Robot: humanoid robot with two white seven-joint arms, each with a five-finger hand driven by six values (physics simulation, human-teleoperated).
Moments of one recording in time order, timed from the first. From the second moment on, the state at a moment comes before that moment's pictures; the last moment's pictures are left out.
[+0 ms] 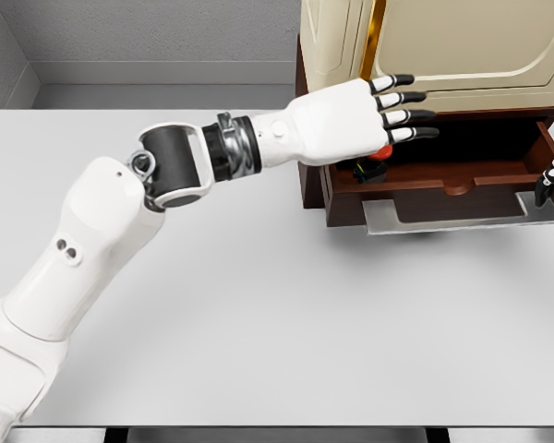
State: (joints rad) left arm -0.80 0.17 -0.64 -1.54 -1.08 -0.61 -0.26; right arm 0.18 -1.31 0.05 -1.71 0.45 -0.61 -0.33
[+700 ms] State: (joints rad) left arm -0.83 0.07 -0.67 -1.50 -1.23 -0.61 -0.27; right arm 0.18 -1.31 0.05 -1.70 0.45 -0.61 -0.33
